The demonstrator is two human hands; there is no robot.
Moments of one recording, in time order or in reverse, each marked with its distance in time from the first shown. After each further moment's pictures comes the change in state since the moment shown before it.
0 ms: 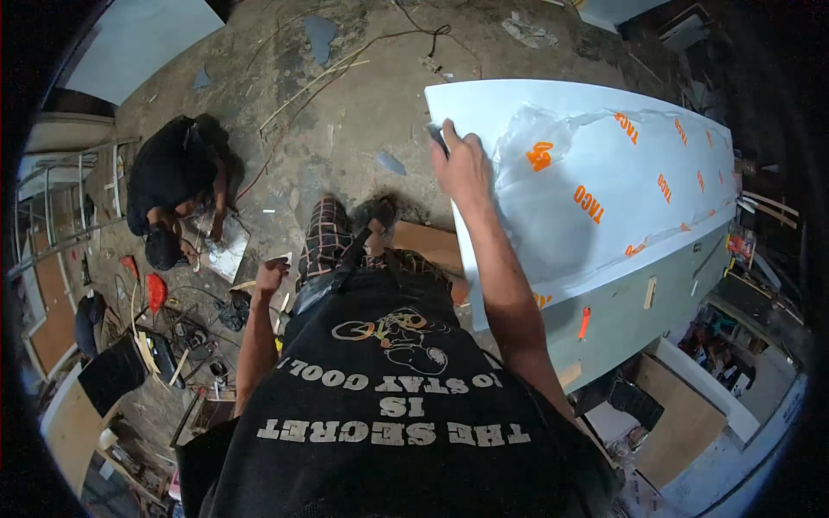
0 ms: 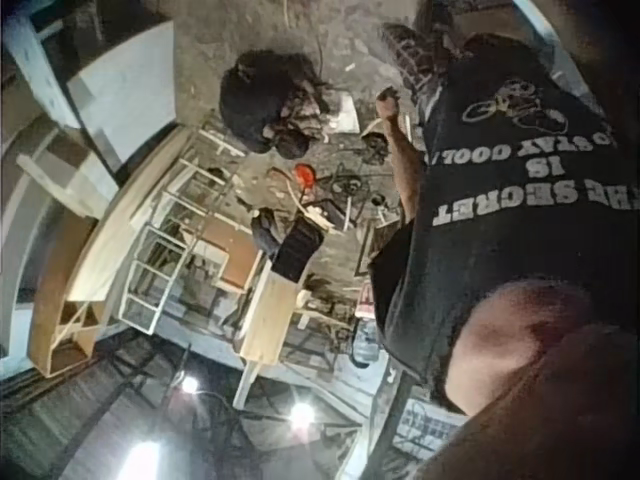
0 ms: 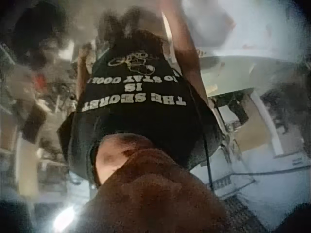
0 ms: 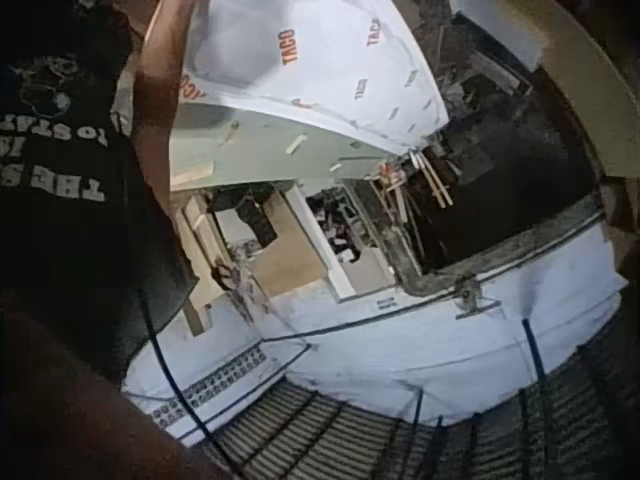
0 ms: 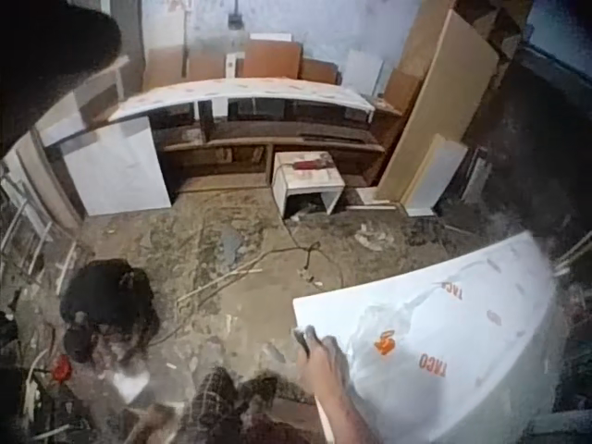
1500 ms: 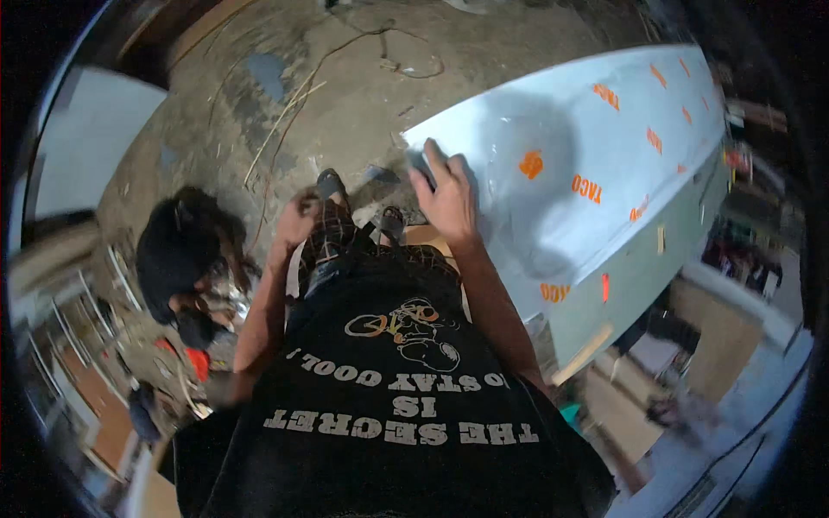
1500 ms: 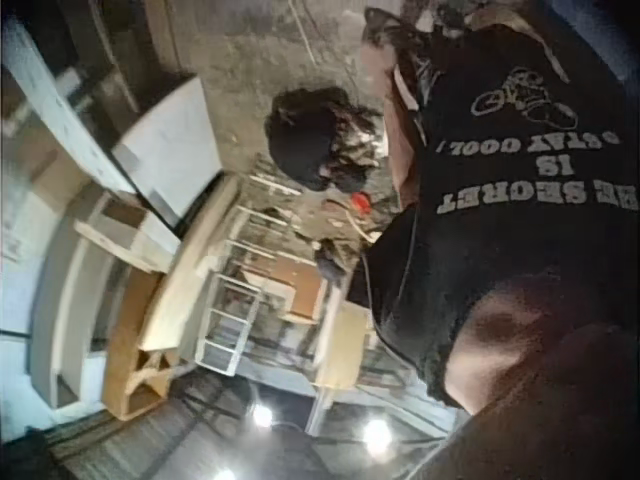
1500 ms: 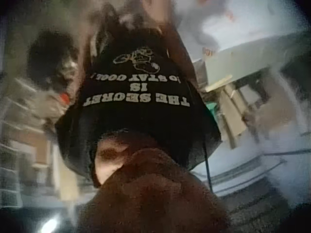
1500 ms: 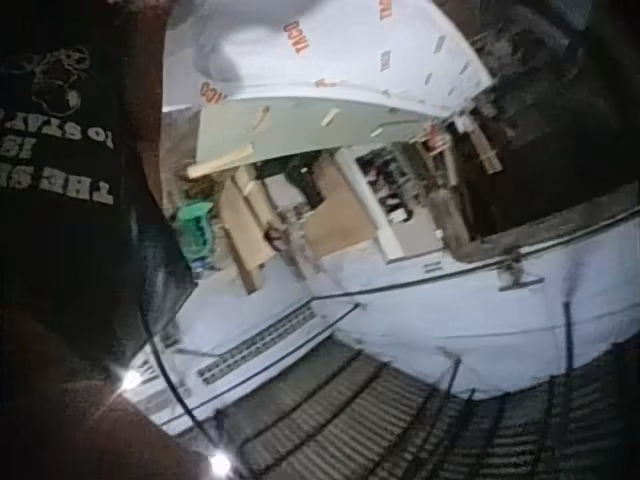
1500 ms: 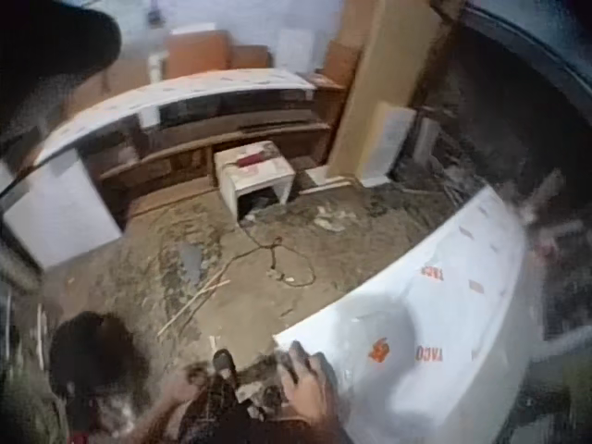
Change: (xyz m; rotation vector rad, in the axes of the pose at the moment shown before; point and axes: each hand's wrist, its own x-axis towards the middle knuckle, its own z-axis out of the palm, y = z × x) left_hand 0.222 0.273 0.034 0.409 -0.209 0.331; right_hand 0.030 -0.036 0.007 0.167 0.203 0.209
